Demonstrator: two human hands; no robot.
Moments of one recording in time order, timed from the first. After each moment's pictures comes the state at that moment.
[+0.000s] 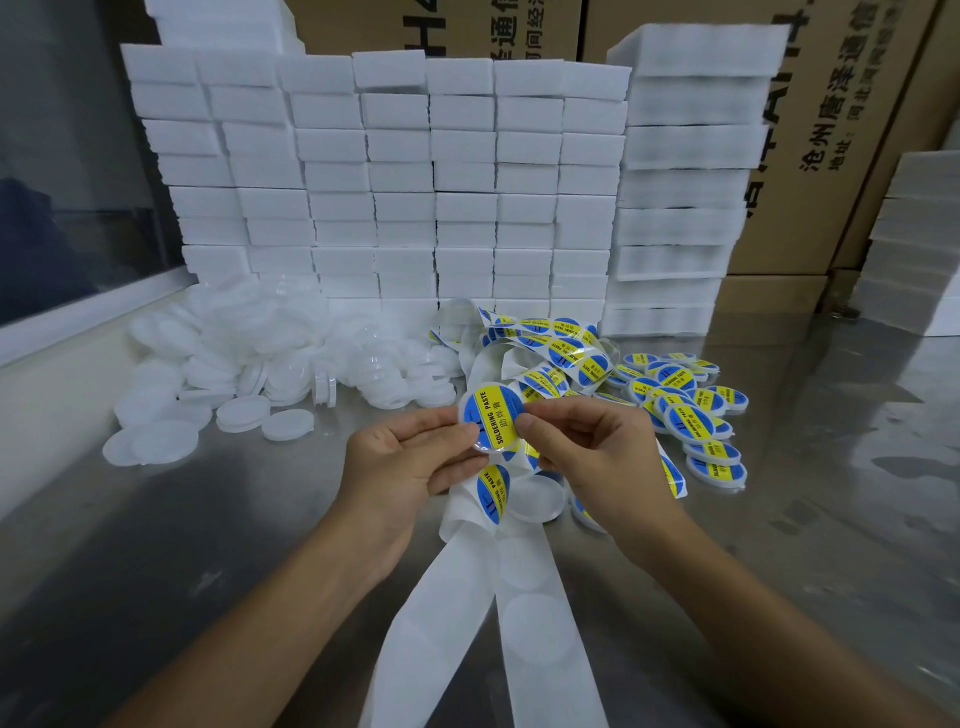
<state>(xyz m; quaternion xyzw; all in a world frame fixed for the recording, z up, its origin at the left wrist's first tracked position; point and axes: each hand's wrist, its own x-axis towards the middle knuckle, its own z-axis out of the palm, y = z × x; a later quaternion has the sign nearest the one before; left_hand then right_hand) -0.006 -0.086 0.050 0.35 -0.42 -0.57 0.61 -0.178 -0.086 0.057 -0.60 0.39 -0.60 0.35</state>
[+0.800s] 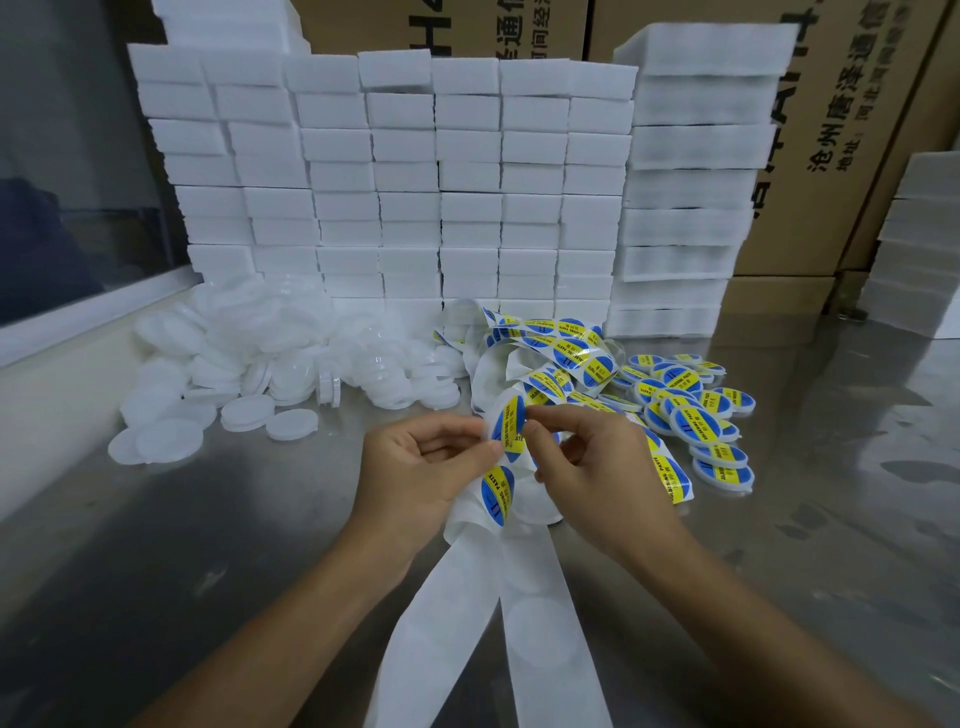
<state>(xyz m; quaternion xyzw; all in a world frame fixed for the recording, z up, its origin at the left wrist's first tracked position) -0.015 -0.081 0.049 0.41 -0.51 -0.42 0.63 -0.175 -0.087 0.051 -0.69 0.52 -0.48 0.13</state>
